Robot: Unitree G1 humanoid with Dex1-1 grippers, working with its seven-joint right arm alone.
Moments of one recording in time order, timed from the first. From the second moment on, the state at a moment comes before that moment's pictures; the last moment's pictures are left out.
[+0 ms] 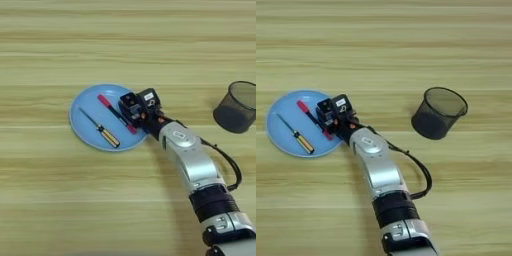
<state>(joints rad) -0.28 -0.16 0.08 0.31 0.00 0.10 0.36</state>
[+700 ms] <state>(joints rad) -0.28 -0.16 0.09 0.29 -0.02 0.10 0.38</state>
